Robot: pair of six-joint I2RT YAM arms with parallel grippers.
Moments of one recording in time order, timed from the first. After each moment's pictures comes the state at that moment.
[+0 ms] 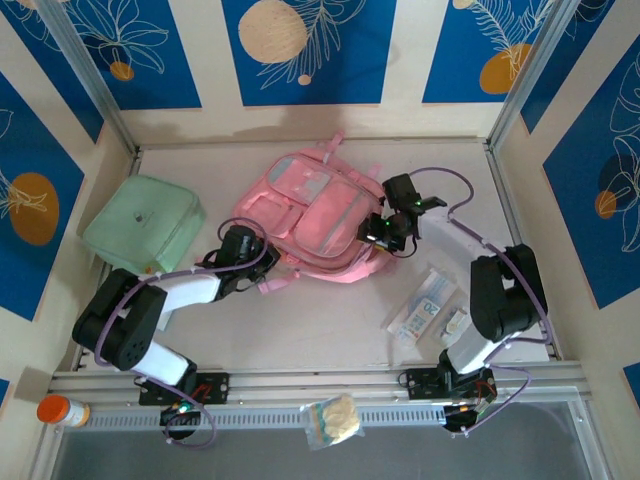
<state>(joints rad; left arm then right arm) -0.50 1.50 0.57 0.23 0.13 -1.18 0.35 1.60 1.11 -0.66 -0.28 0.60</state>
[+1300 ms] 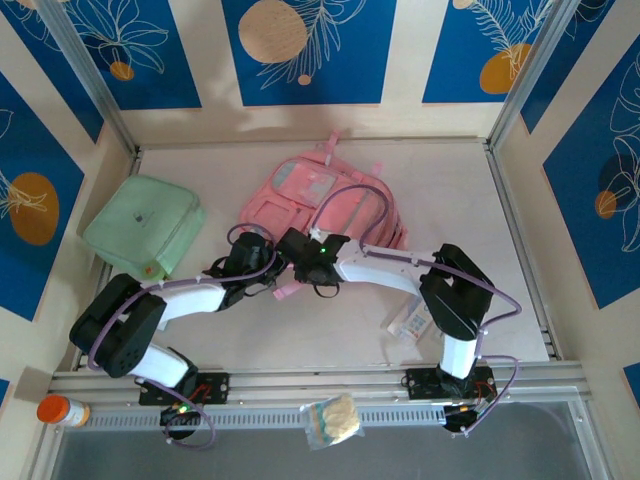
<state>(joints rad) -0.62 1.46 0.54 0.34 0.07 -1.28 0.99 1.81 1.30 -0.72 0.30 1.09</state>
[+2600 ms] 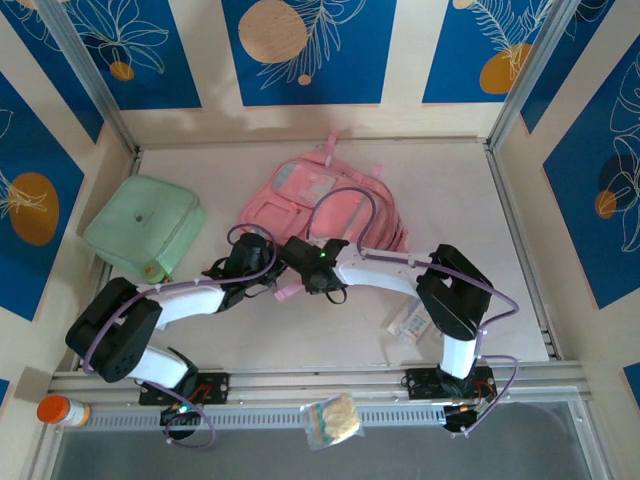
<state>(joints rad) -0.63 1.44 0.54 0.31 0.05 -1.28 1.00 1.82 1.24 -0.76 0.32 0.80</state>
